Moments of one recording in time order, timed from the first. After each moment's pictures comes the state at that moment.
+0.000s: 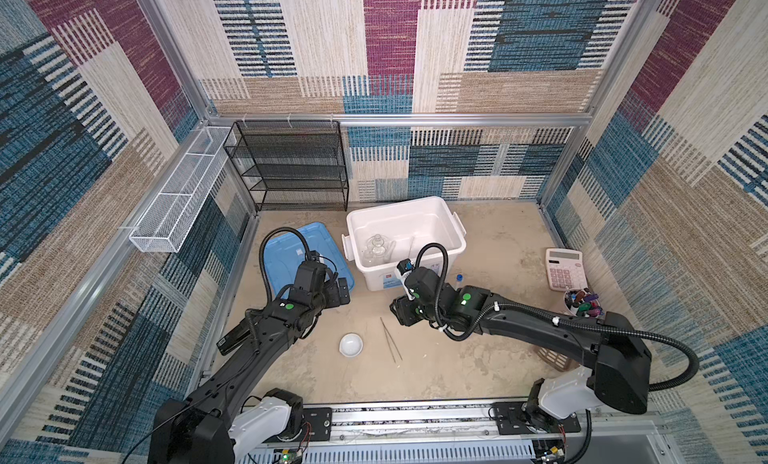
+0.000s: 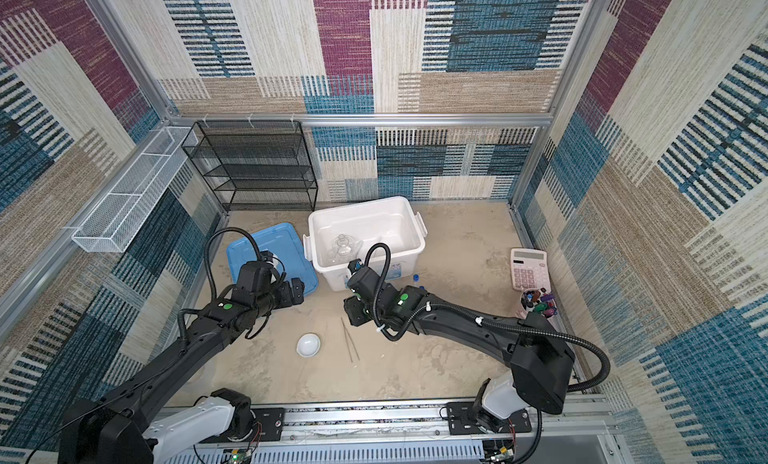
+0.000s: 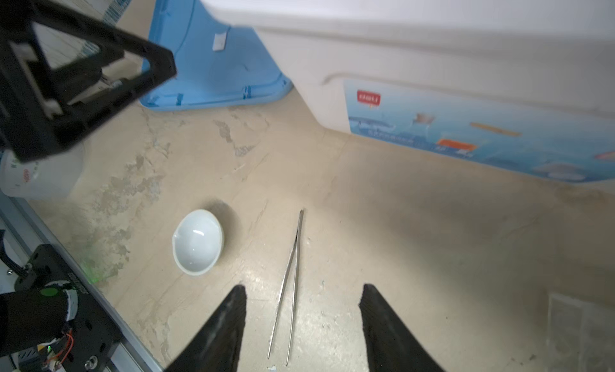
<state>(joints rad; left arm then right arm) -0.34 1.09 0.73 -0.43 -0.12 -0.42 0.99 1.48 1.05 -0.44 0.11 0.50</state>
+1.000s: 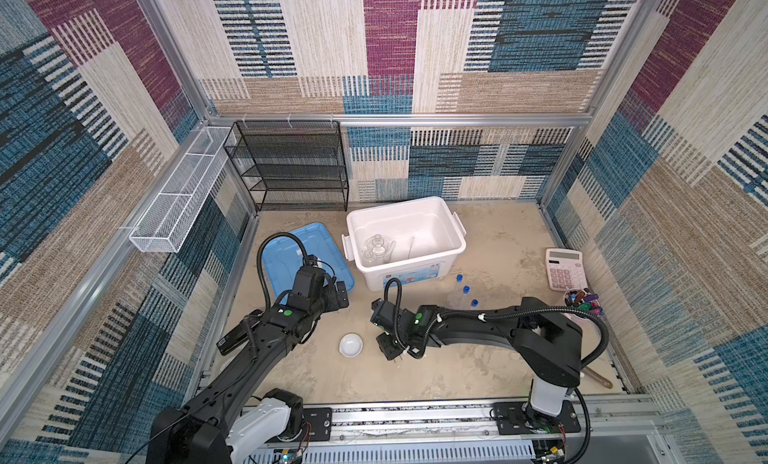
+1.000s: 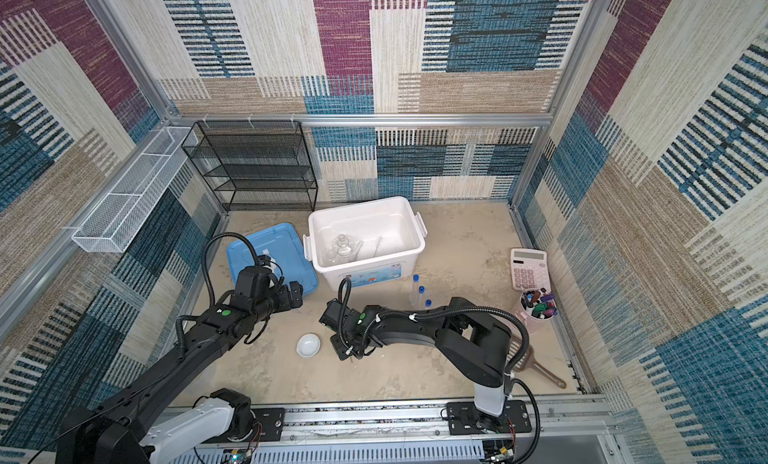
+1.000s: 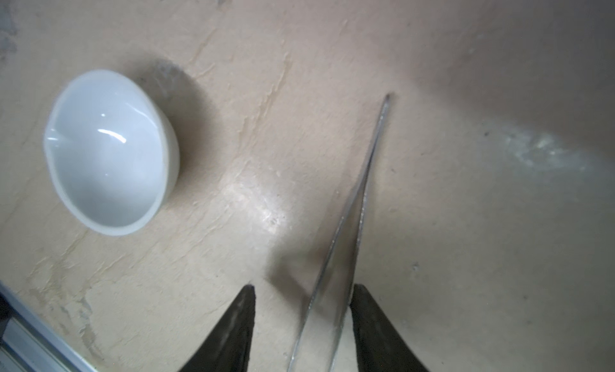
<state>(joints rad) -0.34 1.04 0.68 -0.41 -0.14 -0.43 1.11 1.84 1.14 -0.49 0.04 0.52</state>
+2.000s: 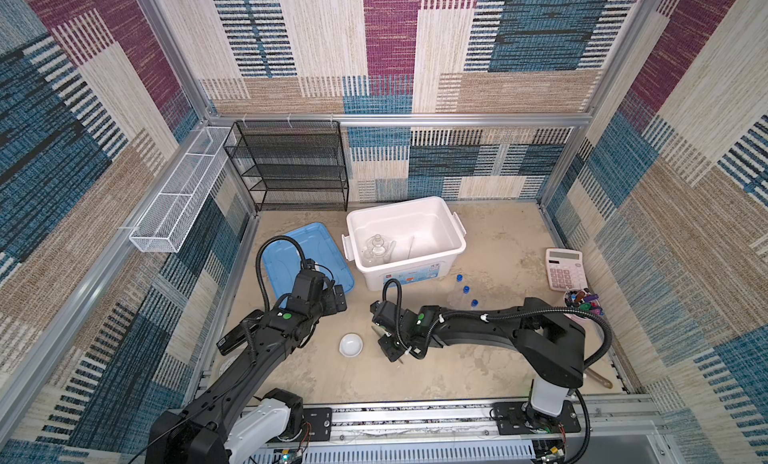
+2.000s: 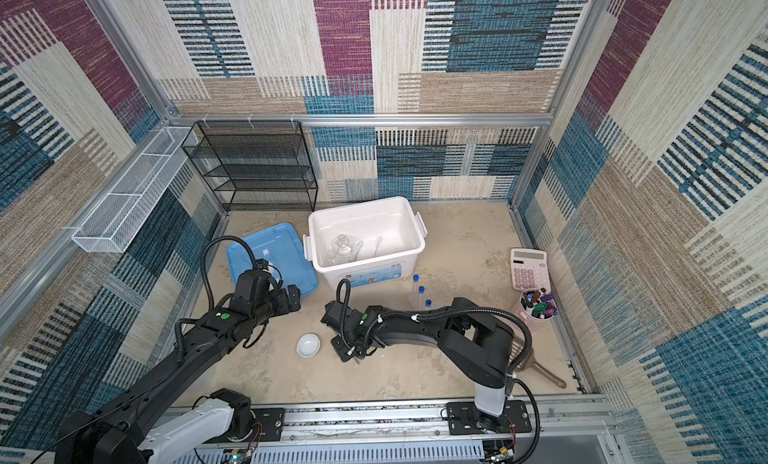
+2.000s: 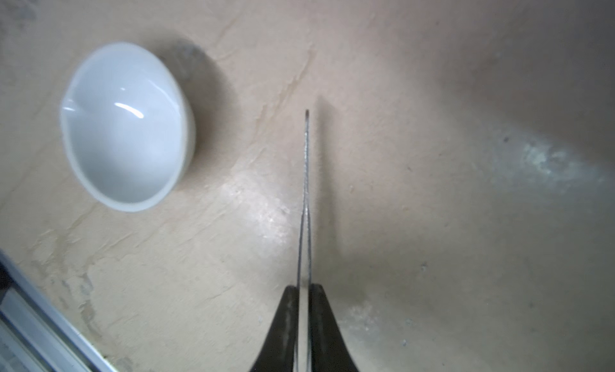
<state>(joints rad) -0.34 1.02 0.66 -0.44 -0.17 -0.45 1.11 1.80 1.11 -0.45 0.00 0.43</state>
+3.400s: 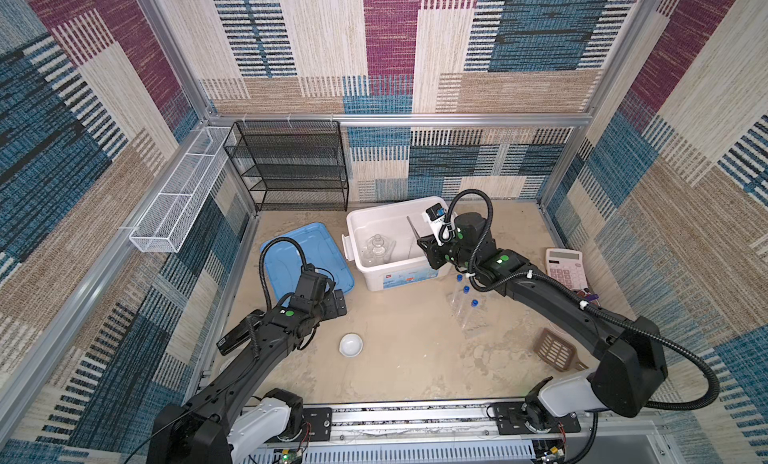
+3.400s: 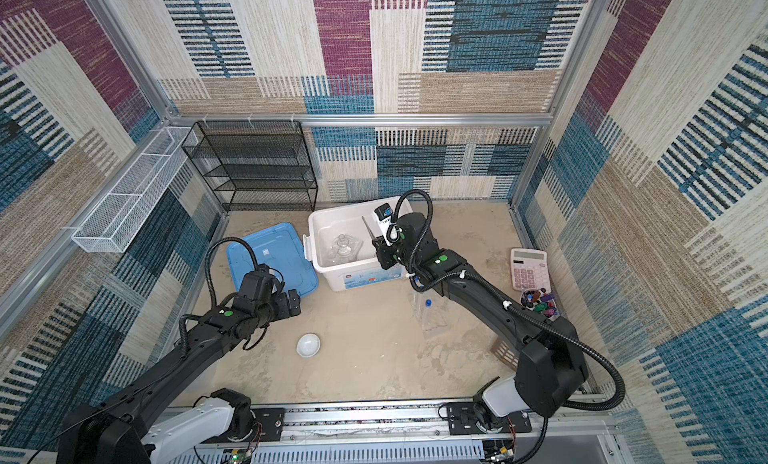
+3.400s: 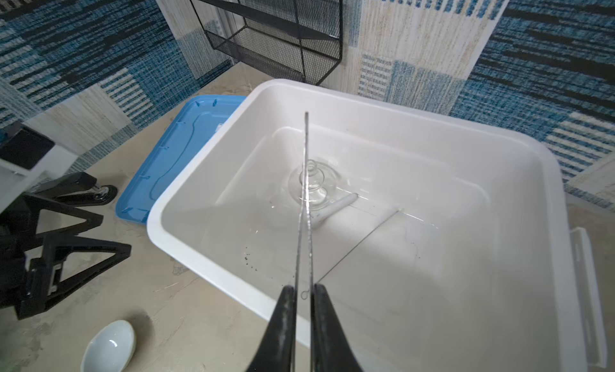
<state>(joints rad) -0.34 1.06 0.66 -0.52 -0.16 -0.49 0.56 1.47 1.23 -0.23 -0.14 0.00</state>
